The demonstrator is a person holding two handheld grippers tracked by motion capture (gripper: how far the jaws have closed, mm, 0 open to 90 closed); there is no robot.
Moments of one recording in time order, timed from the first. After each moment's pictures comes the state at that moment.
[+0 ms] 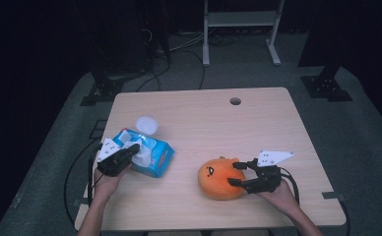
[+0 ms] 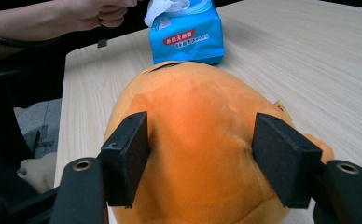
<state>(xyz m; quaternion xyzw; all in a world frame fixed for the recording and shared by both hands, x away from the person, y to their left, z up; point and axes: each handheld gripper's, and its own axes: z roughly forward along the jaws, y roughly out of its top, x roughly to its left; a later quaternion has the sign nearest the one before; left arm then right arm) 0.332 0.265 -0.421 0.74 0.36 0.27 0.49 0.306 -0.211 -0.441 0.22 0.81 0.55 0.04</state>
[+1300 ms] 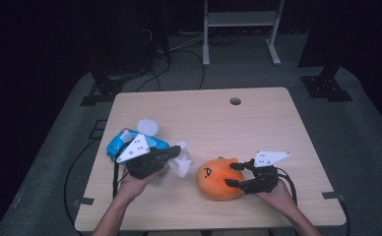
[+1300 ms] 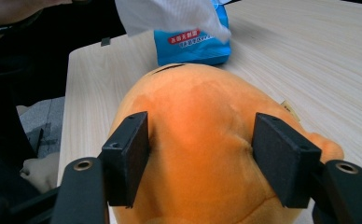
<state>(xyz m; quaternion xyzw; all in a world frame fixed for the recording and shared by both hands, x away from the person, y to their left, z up) 0.300 0.155 -0.361 0.77 0.19 0.15 0.59 0.306 -0.203 -0.441 0.21 0.81 0.54 0.04</state>
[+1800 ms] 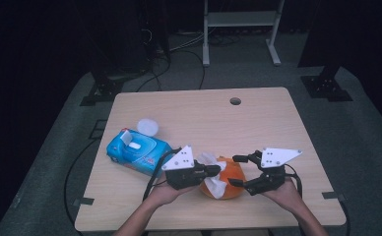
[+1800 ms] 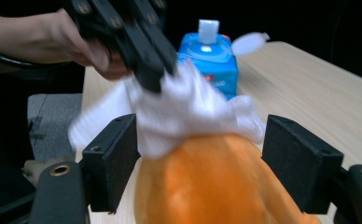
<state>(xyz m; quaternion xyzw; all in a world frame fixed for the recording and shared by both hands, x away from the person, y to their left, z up) 0.289 0.072 -0.379 0.82 0.09 0.06 0.57 0.290 -0.203 -0.394 0.13 0.81 0.57 0.09</state>
